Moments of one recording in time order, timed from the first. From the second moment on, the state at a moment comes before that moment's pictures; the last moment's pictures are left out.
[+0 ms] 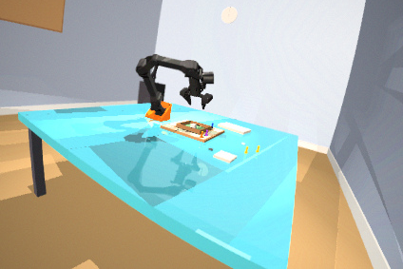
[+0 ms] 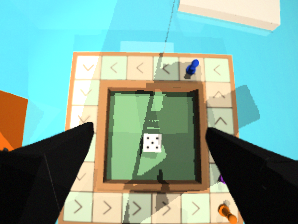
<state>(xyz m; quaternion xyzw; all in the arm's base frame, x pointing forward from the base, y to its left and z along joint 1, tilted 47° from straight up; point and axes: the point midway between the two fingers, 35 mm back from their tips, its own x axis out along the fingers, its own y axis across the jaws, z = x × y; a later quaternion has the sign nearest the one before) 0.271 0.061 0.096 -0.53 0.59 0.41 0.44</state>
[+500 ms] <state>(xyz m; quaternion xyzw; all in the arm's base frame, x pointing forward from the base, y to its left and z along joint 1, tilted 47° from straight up) 0.278 0.059 0.062 -0.60 0.69 0.21 0.35</state>
